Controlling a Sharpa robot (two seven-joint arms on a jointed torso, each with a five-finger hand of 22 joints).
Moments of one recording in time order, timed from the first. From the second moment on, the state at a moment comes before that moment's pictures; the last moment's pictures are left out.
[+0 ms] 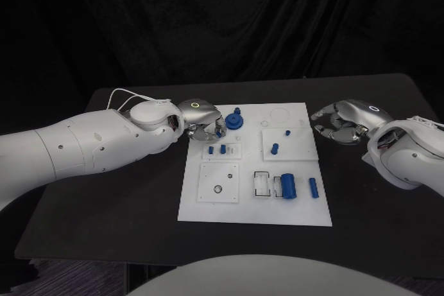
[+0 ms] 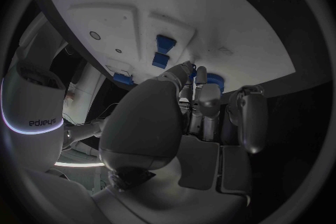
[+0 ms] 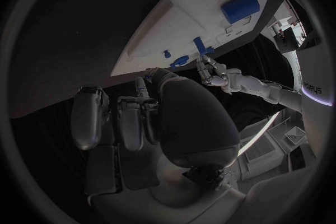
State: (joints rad) left arm 1.30 -0.62 -0.21 1.24 -1.68 -0.24 0.22; left_hand 1.49 -0.05 0.29 0.08 0.24 0.98 0.04 0.12 0.43 0.95 0.00 0.39 0.42 1.27 -0.04 1.33 0.91 0.06 1.45 0.08 1.36 1.31; right arm 1.32 -1.11 -0.25 1.67 -1.49 -0.47 -0.21; right_hand 1.40 -0.05 0.34 0.18 0.47 0.79 0.13 0.09 0.21 1.47 0.02 1.57 1.31 1.46 -0.05 1.54 1.31 0.04 1.46 0.06 1.35 1.31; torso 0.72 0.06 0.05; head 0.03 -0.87
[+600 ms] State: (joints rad) left arm 1.29 -0.62 -0.21 1.24 -1.68 -0.22 0.21; left_hand 1.48 -0.06 0.30 0.09 0.23 0.93 0.01 0.07 0.42 0.94 0.01 0.35 0.41 1.23 -0.03 1.30 0.86 0.06 1.43 0.08 1.33 1.31; right arm 1.32 -1.11 -0.25 1.67 -1.49 -0.46 -0.21; right_hand 1.40 -0.05 0.34 0.17 0.47 0.79 0.13 0.09 0.21 1.47 0.02 1.57 1.31 1.46 -0.05 1.54 1.31 0.04 1.46 0.06 1.35 1.31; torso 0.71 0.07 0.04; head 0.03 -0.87
